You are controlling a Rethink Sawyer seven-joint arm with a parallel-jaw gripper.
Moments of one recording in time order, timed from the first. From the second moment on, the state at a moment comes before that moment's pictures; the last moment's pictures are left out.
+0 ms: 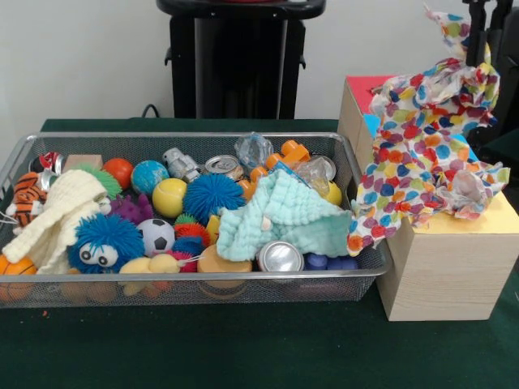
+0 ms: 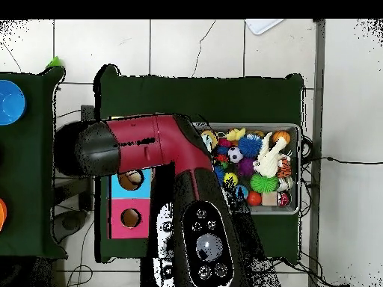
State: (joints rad) arm -0.13 -0.88 0.26 1.51 -0.12 0.82 1.61
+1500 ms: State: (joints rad) arm 0.00 -0.81 0.16 1.29 -0.01 0.84 1.61
